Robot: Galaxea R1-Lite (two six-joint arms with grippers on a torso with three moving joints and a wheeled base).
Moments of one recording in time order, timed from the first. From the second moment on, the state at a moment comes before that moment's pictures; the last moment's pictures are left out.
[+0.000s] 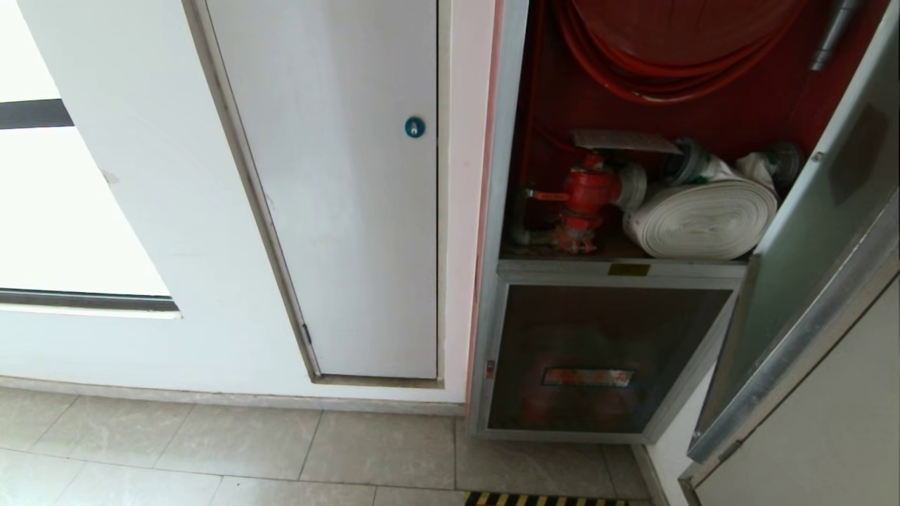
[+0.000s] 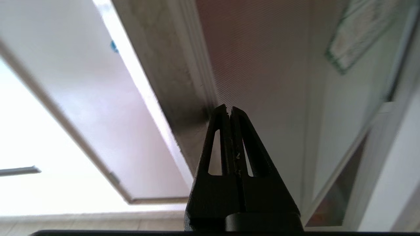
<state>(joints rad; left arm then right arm) 0.00 0.00 0.00 0.00 -0.02 0.00 -0.10 0.96 -0.66 -0.45 0.11 0.25</state>
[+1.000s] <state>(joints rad) 0.00 0.00 0.00 0.00 -0.02 0.00 0.01 1.55 -1.09 -0.46 0.15 0.27</state>
